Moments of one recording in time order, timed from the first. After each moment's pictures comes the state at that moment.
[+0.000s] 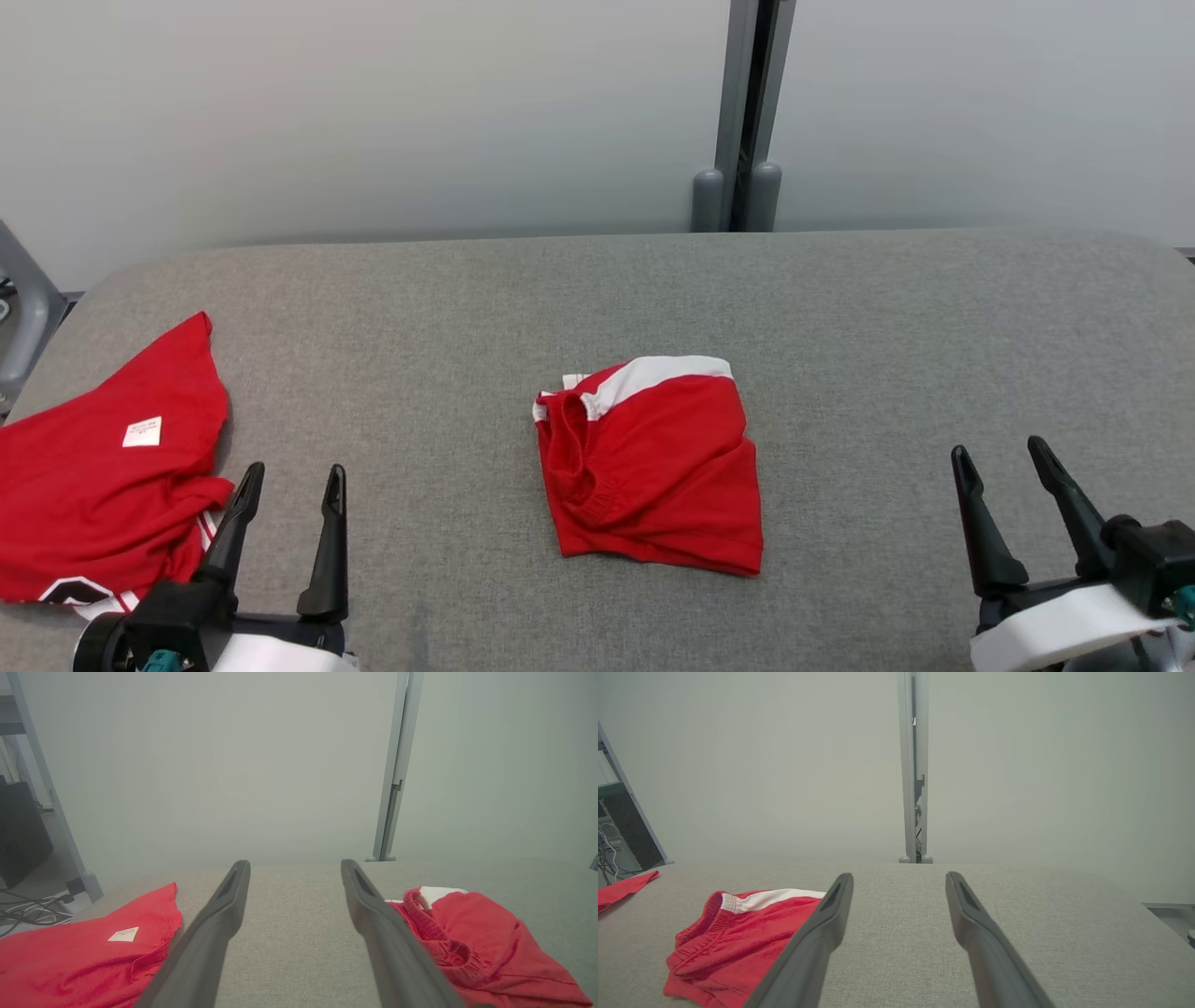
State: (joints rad) left arm 0.08 0.26 -0.20 0.04 -0.36 0.12 -0.26; right arm 0.06 -0.10 0.03 0.01 0.21 0.13 -0.14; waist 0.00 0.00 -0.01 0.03
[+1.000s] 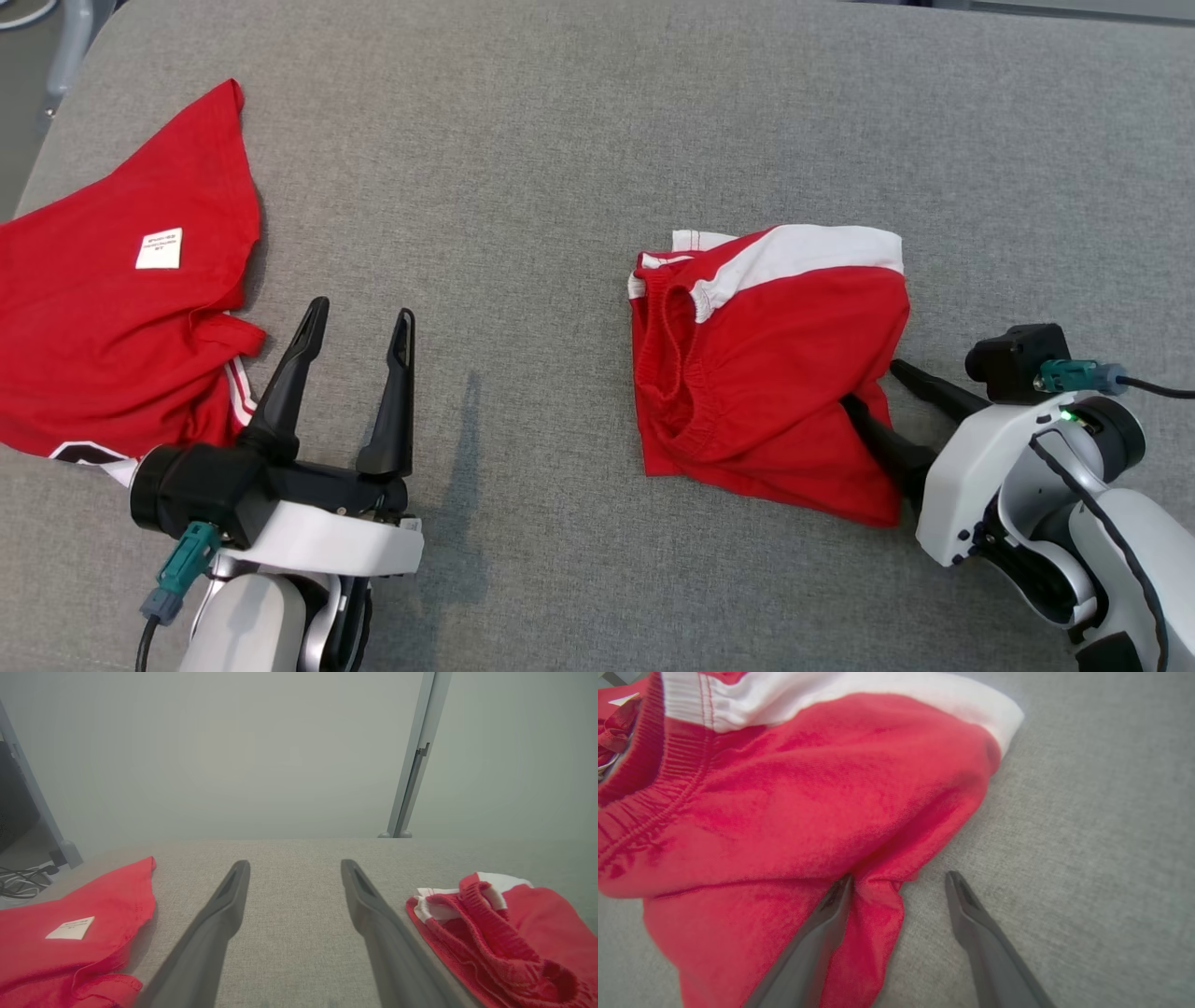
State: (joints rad) left arm -0.17 0.11 -0.17 0.04 -0.26 -0.02 -0.26; right arm -0.38 -0.40 0.48 0.20 0.61 0.13 0.30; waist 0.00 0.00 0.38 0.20
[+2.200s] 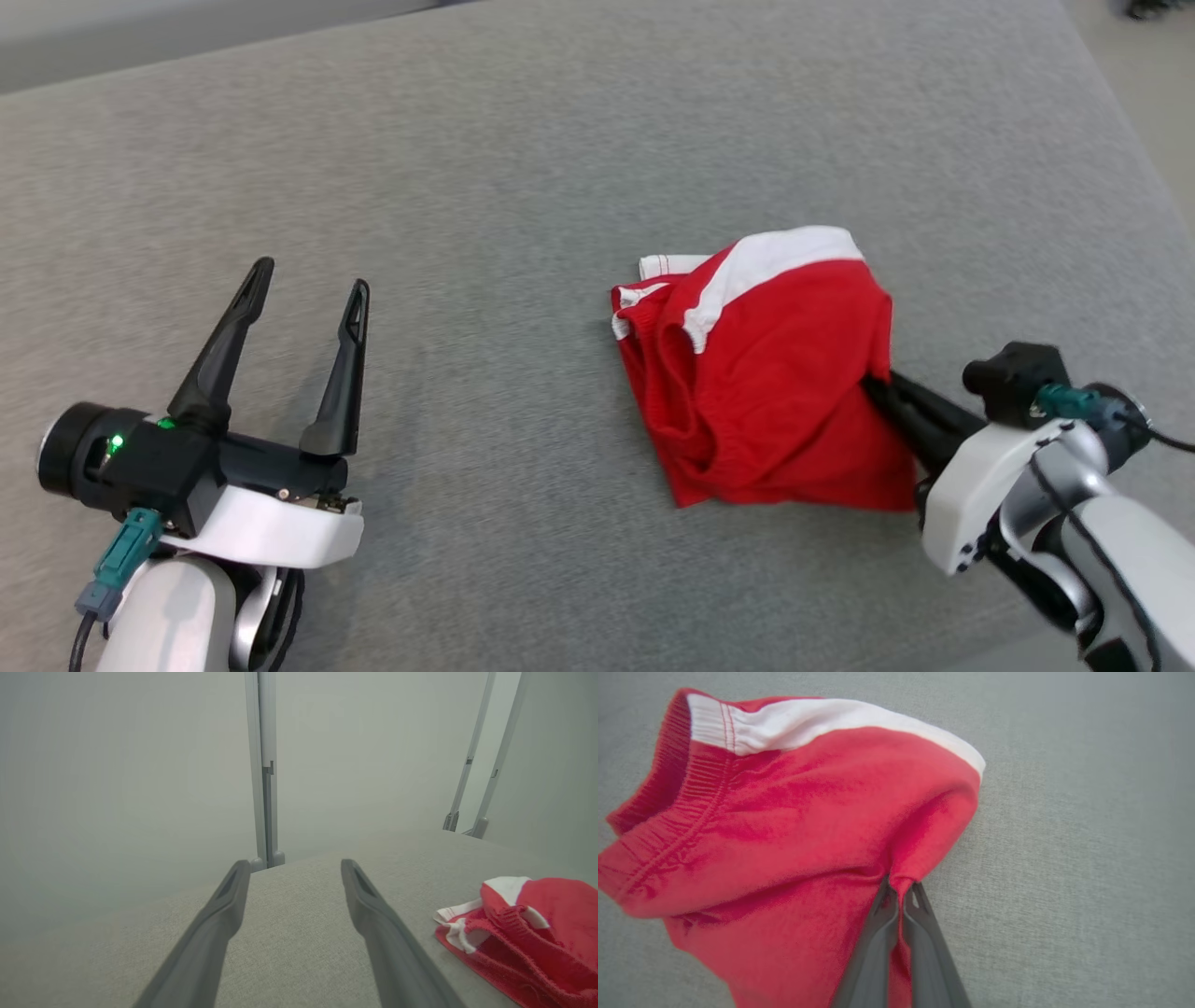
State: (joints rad) left arm -0.17 0.18 -0.10 -0.06 -0.15 -0.08 -0.21; right arm -0.39 -0.44 0.55 0.19 0.52 0.13 0.13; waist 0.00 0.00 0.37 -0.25
